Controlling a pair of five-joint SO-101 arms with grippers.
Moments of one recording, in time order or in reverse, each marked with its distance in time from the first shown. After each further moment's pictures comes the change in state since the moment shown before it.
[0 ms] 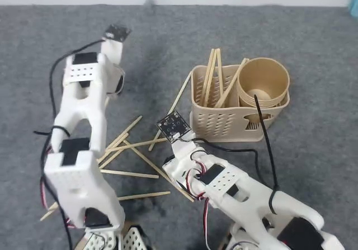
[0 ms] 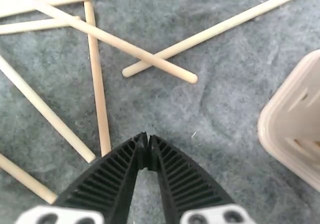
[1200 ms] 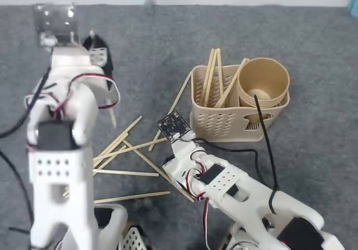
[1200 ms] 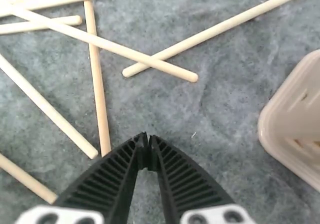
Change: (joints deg) left arm 7.6 -63.4 27.1 -20.5 22.7; right arm 0.0 0.0 0.0 0.0 0.0
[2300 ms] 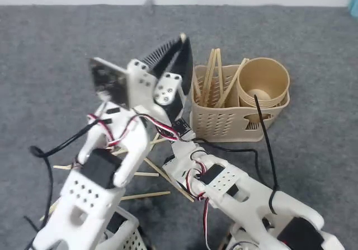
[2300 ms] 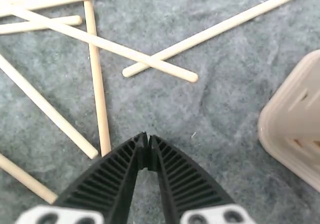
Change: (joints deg) left arm 28.7 -11.0 21.0 -28.2 7.3; right arm 0.0 0.0 0.0 0.0 0.0
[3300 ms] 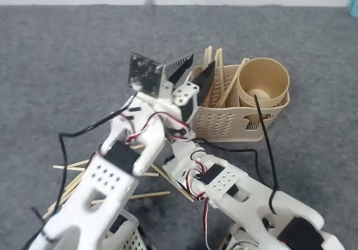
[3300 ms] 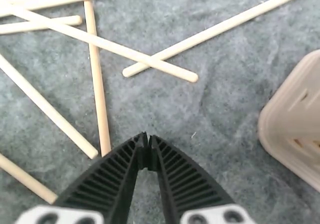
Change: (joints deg) left arm -0.1 4.6 8.7 -5.4 0.1; right arm 0.0 0.0 0.0 0.0 0.0
